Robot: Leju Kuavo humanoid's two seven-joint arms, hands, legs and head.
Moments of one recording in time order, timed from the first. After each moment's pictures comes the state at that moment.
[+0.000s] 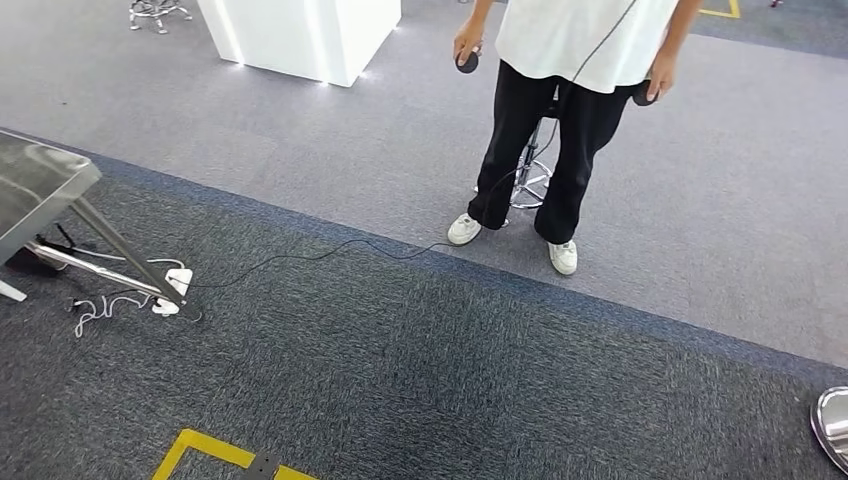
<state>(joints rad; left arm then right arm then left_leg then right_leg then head) -0.06 -0.09 0.05 -0.21 -0.38 0.30 -0.02 -0.07 0.07 -0.32 -0.19 0.34 -0.22 0.14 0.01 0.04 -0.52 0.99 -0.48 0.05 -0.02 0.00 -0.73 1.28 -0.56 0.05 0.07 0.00</state>
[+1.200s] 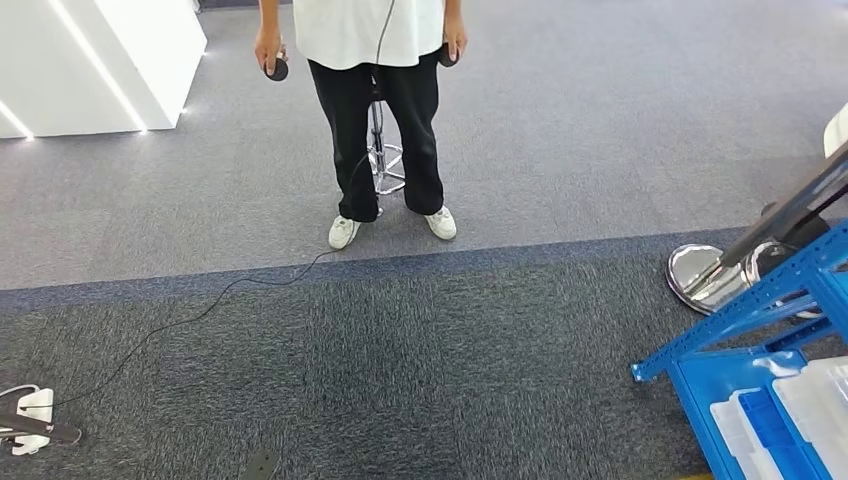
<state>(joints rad) -0.06 -0.09 0.06 -0.21 -0.38 0.30 -0.02 -0.08 0.07 -0.32 -0.19 0.35 -0.22 0.14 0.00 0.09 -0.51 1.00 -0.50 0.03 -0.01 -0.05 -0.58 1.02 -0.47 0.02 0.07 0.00</state>
